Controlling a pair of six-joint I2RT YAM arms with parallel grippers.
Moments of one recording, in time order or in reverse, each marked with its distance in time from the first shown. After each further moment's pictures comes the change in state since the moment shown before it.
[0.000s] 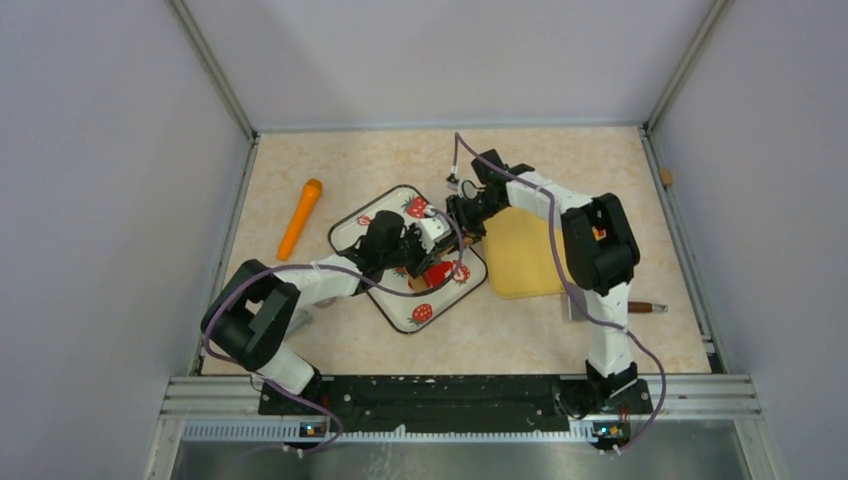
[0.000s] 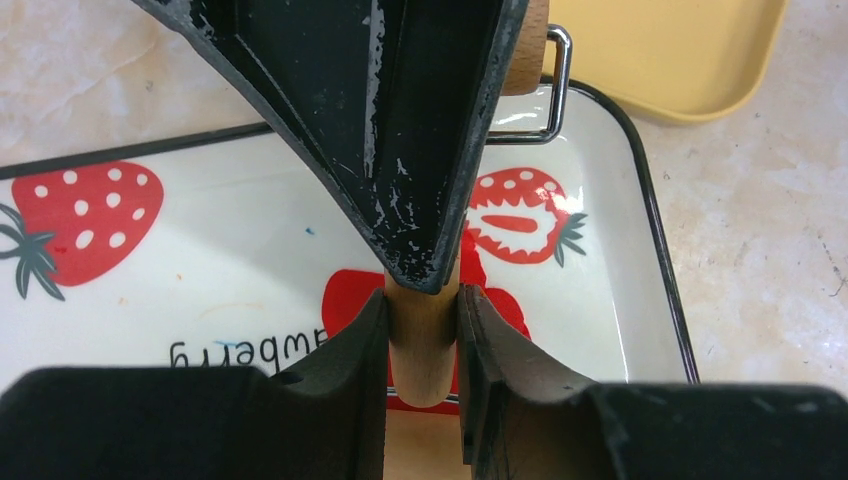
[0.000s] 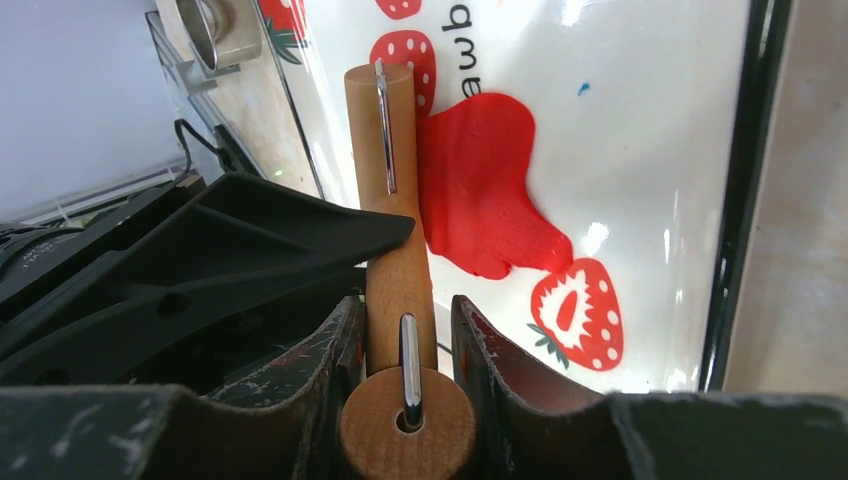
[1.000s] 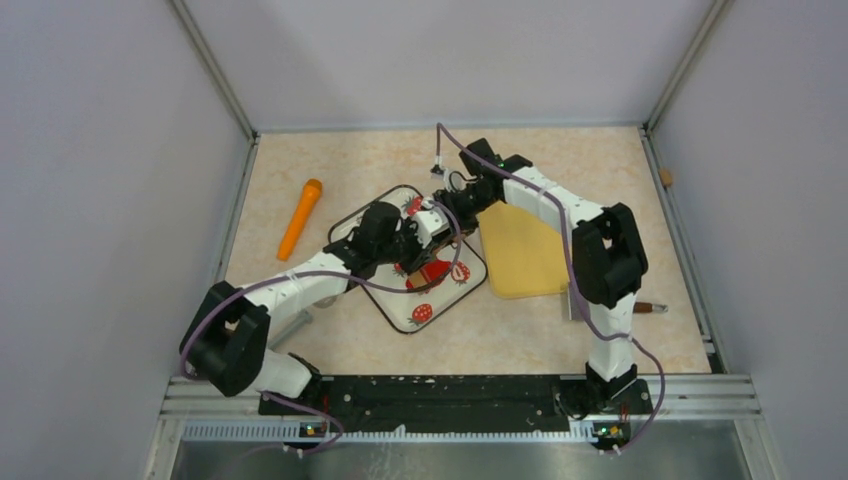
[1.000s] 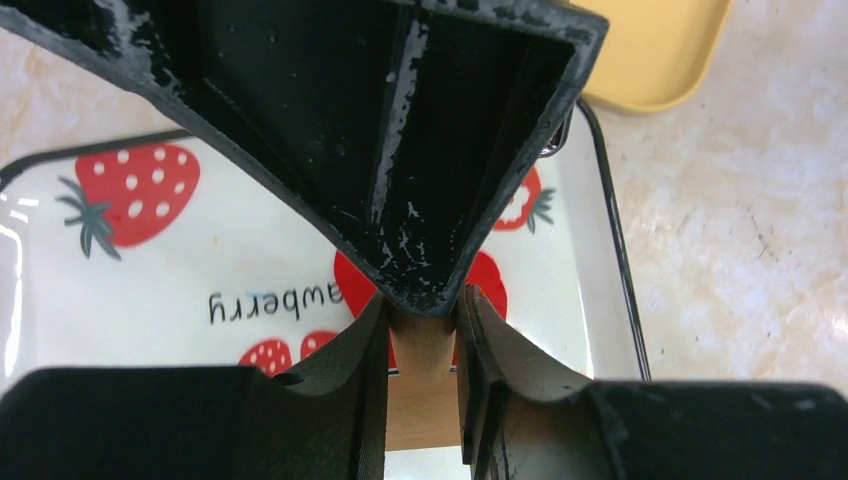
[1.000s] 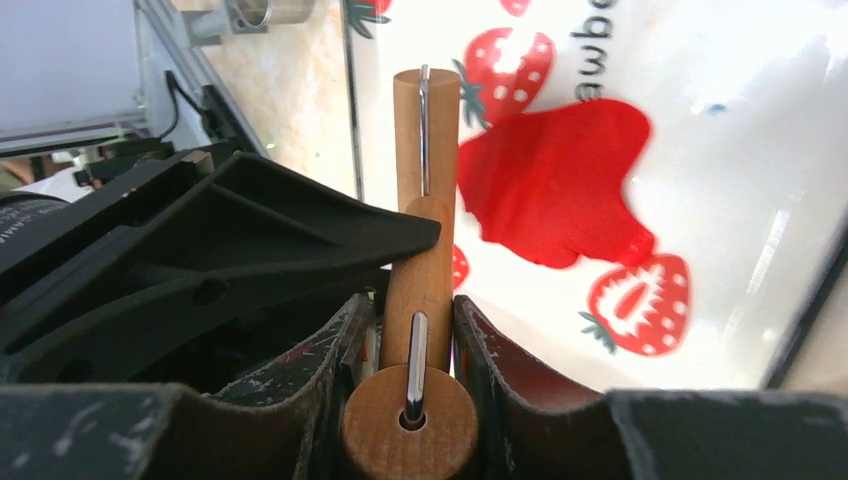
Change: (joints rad) left arm 0.006 -0.182 0.066 -0.305 -0.033 0.016; right arm 0.095 -0.077 0.091 -0.073 0.040 -0.092
